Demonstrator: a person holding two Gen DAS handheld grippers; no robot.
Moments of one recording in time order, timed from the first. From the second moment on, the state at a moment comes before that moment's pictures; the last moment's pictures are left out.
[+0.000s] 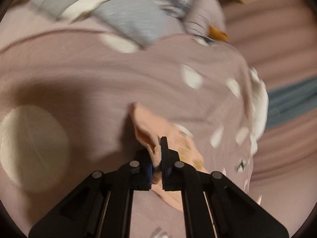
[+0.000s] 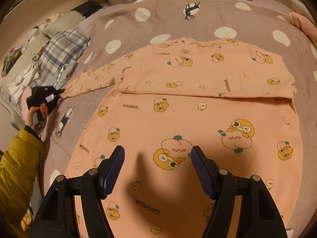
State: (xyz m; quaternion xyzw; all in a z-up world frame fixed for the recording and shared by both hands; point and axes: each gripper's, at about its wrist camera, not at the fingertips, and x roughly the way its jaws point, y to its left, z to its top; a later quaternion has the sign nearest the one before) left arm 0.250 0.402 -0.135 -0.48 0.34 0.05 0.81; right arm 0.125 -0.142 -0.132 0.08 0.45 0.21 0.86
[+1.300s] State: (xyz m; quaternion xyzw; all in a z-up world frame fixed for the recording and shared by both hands) left arm 0.263 -0.097 -0.117 -0.04 0.50 -0.20 0.84; right arm 0.069 -0.304 -0.131 0.28 0.39 0.10 0.87
